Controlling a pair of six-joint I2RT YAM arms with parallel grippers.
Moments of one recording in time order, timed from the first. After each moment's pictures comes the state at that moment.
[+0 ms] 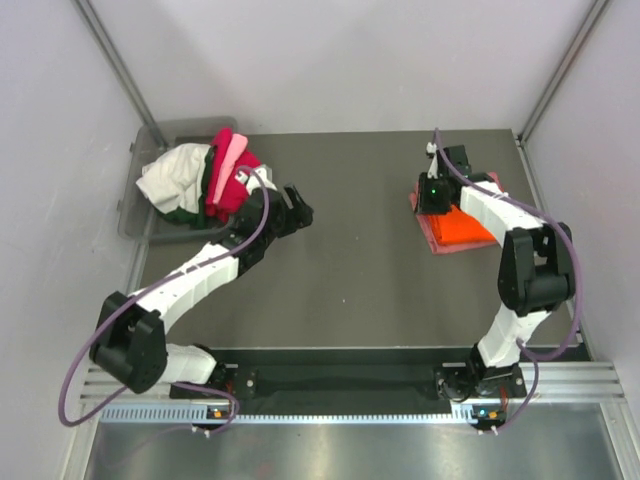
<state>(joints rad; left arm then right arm) -0.53 1.35 0.93 -0.05 -0.20 -0.73 0.18 1.75 1.30 -0.48 -0.10 0.19</state>
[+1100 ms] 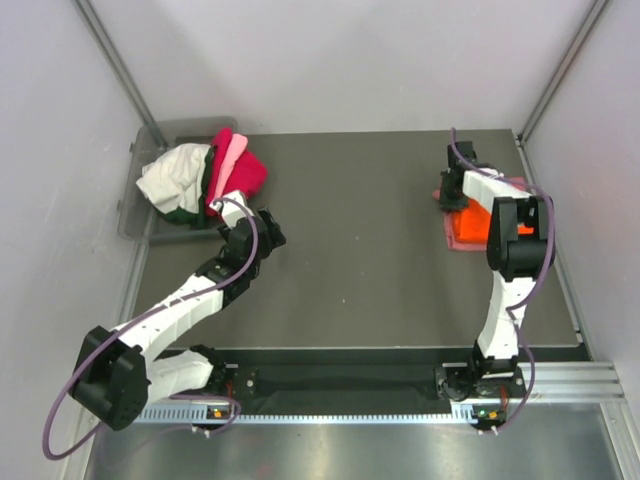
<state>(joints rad) -0.53 1.12 0.65 0.00 -0.52 -0.65 0.08 2.07 1.52 -0.51 0.13 0.21</state>
